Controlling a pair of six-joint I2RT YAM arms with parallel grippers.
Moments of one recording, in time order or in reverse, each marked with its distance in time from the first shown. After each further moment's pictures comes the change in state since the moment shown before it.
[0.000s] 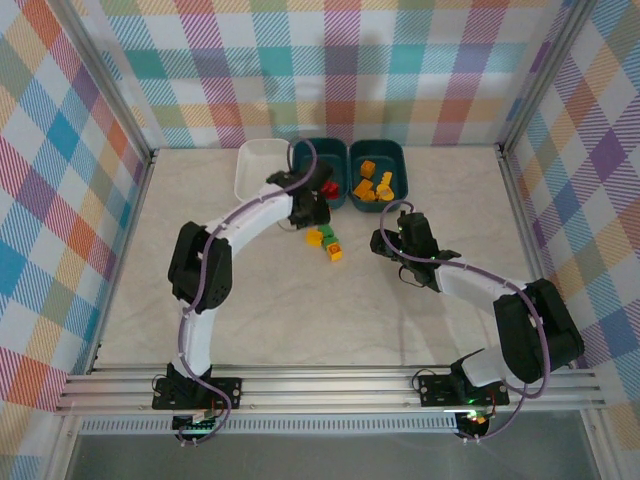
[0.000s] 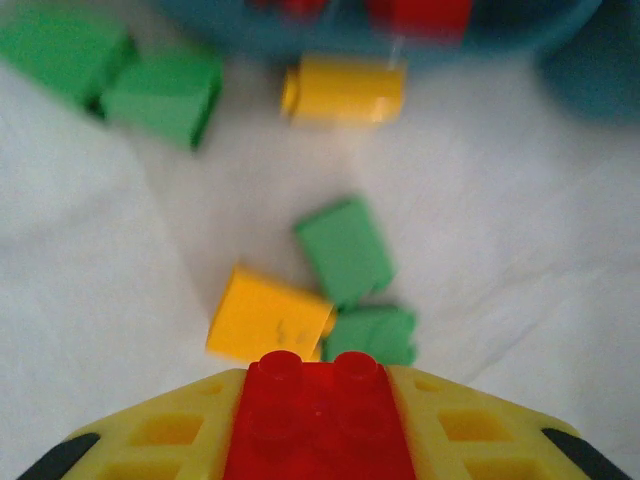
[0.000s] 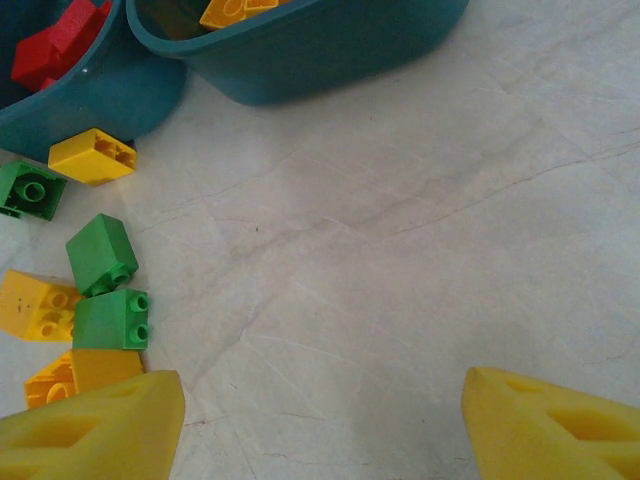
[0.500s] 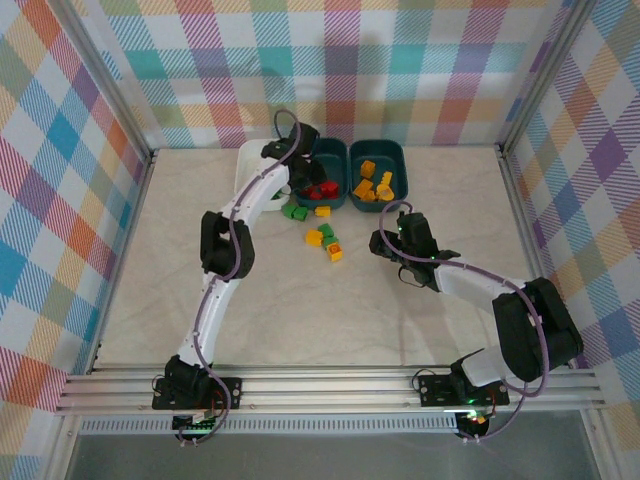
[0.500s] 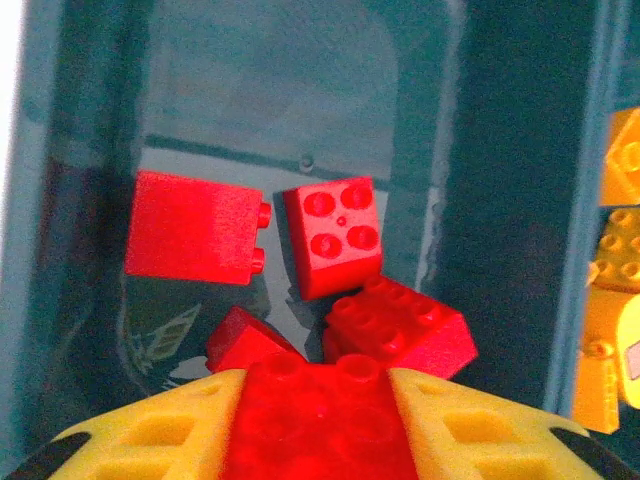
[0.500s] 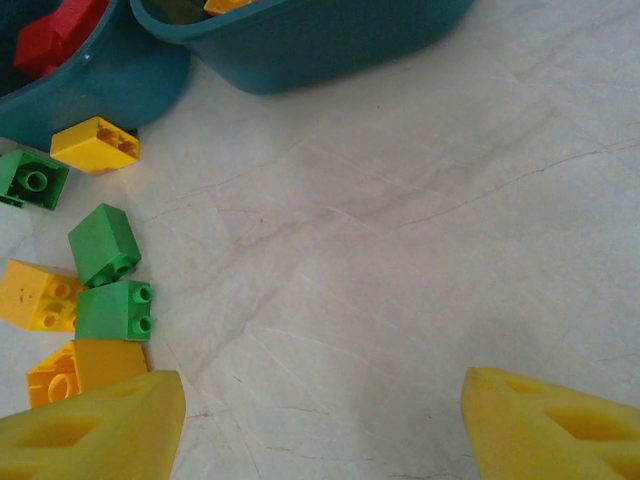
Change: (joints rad) left arm 0.144 0.473 0.662 -0.099 0.143 0.008; right arm 0.000 0.011 0.002 0.000 -0.026 -0.006
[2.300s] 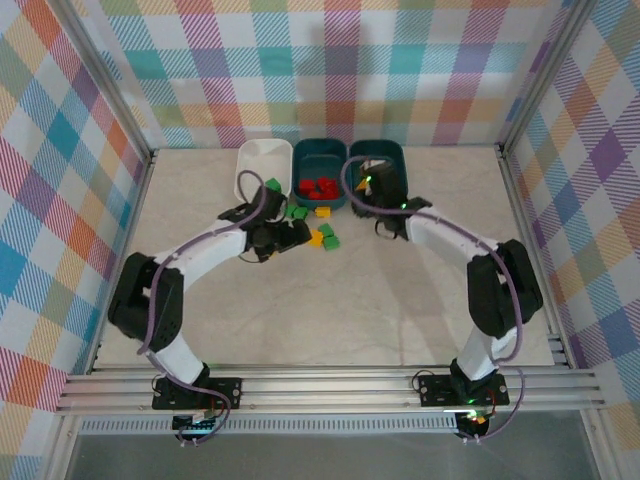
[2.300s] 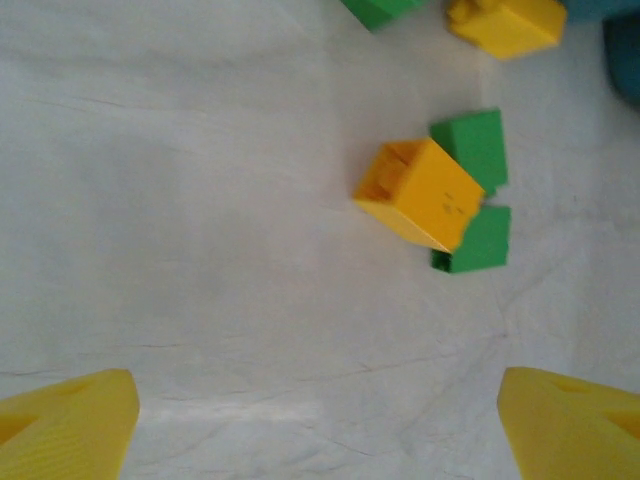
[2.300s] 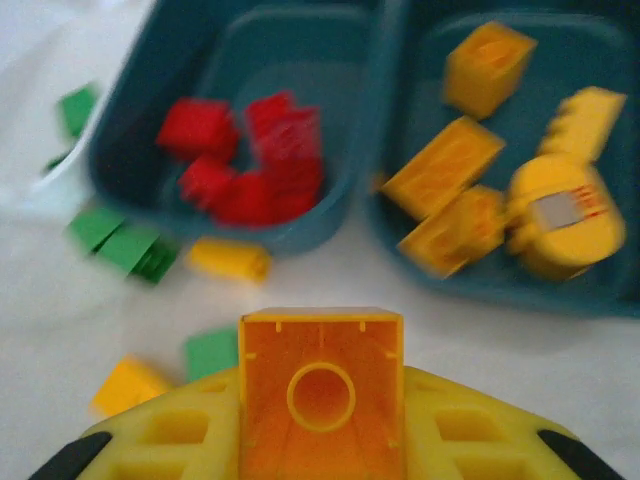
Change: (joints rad) left arm -0.076 -0.875 -1.342 0.433 0.045 -0.135; right arm 0.031 0.314 0.595 -0.237 0.058 -0.273
